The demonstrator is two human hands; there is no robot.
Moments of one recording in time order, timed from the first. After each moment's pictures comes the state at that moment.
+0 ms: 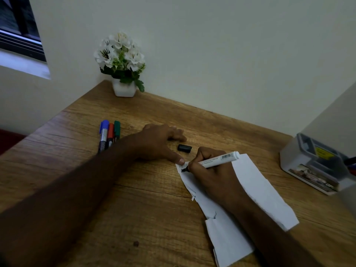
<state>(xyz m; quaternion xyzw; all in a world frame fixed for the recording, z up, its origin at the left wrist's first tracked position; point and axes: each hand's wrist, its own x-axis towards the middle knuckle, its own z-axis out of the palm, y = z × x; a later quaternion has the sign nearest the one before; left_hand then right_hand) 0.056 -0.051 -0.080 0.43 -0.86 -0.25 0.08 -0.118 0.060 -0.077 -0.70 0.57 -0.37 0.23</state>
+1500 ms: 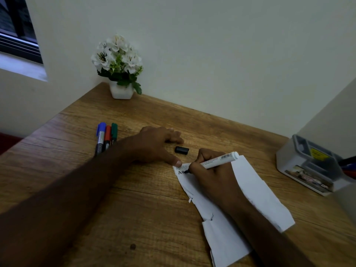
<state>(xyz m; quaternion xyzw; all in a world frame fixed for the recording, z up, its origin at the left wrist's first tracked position) 0.056 -0.050 -0.078 0.43 -0.87 -0.24 0.07 -0.122 0.062 -0.070 -0.67 0.64 -0.35 0.16</state>
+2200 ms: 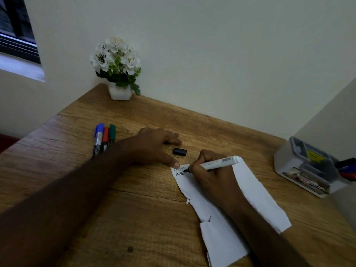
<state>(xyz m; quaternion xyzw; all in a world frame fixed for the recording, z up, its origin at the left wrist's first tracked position) 0.055 -0.050 -0.076 0.43 -0.87 -0.25 0.07 -0.124 0.068 -0.063 -0.66 0.63 -0.35 0.20</state>
